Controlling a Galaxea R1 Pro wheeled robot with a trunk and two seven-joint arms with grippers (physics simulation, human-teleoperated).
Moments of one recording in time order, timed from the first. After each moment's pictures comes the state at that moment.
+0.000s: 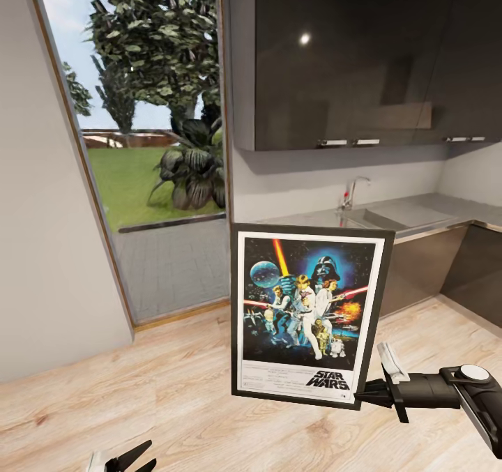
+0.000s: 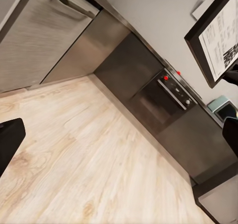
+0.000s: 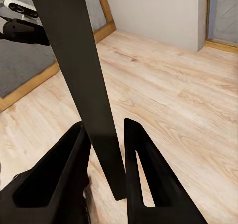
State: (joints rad) left arm -0.38 0.28 0.11 -0.03 0.51 -0.36 -1.57; right arm -0.44 -0.44 -0.04 -0.89 -0.01 0.06 1.57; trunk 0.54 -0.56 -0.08
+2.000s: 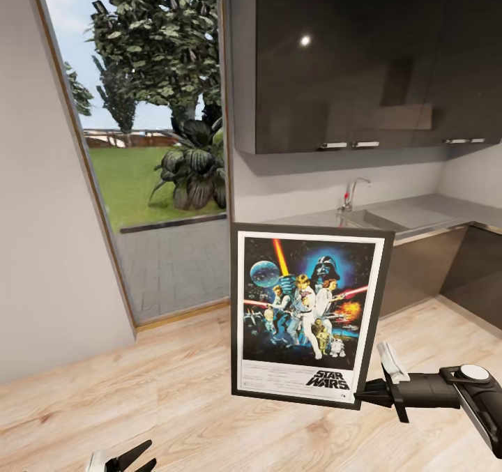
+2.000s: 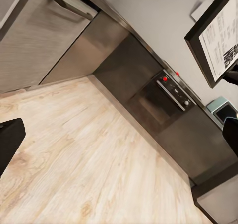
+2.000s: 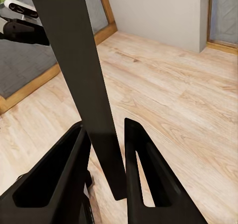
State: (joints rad) left arm -0.38 0.28 0.11 -0.03 0.51 -0.36 -1.57; right arm -0.44 -0.44 -0.04 -0.89 -0.01 0.06 1.57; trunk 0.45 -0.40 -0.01
